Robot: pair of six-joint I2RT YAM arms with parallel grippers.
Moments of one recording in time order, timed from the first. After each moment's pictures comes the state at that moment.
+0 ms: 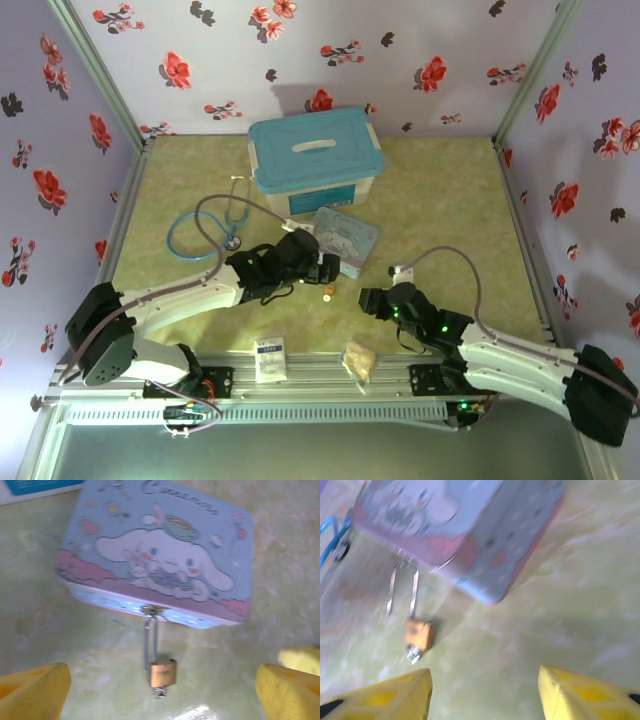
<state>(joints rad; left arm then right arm) -1.01 1.37 0.92 -0.36 -0.23 -0.70 0.97 0.84 0.22 -0.05 0.26 0.83</state>
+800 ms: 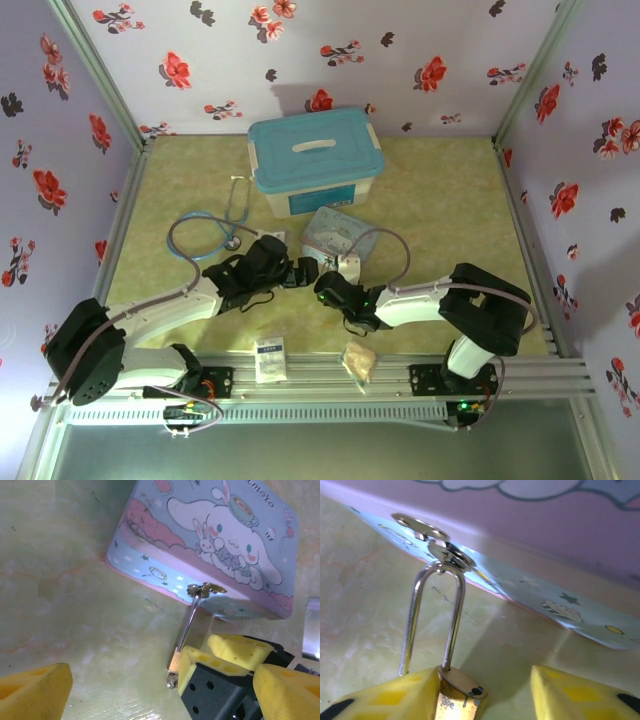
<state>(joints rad) -0.87 1.25 0.67 -0.18 -0.08 -0.79 1.10 1.62 0.63 0.09 0.47 0.97</state>
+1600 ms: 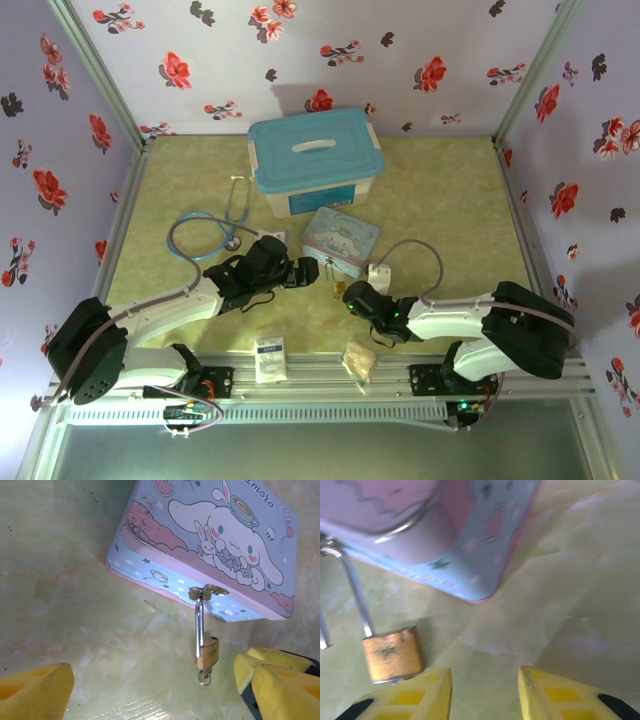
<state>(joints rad) -0.87 1.26 0.67 -0.16 -0.08 -0.78 1.05 1.36 0.40 0.02 0.48 1.02</state>
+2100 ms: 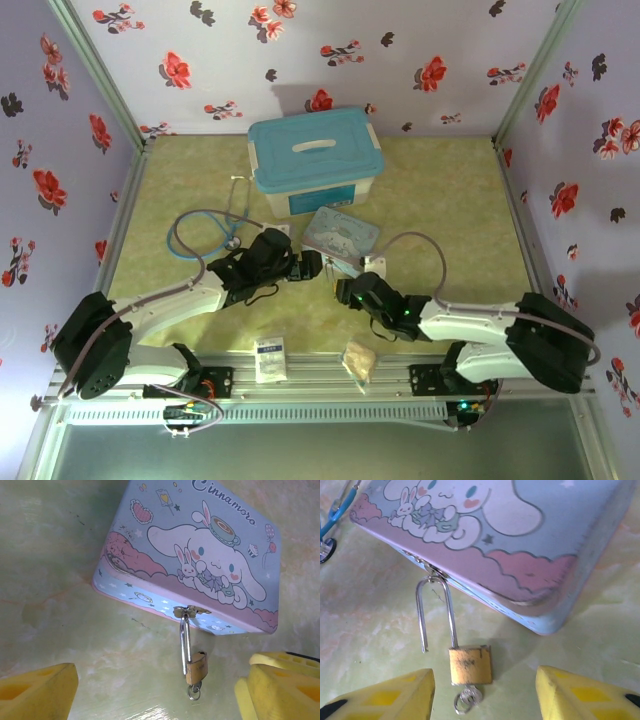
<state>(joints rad) -0.86 1.29 0.73 -0.16 -0.08 -0.75 1.03 1.27 0.42 0.11 0.36 0.83</state>
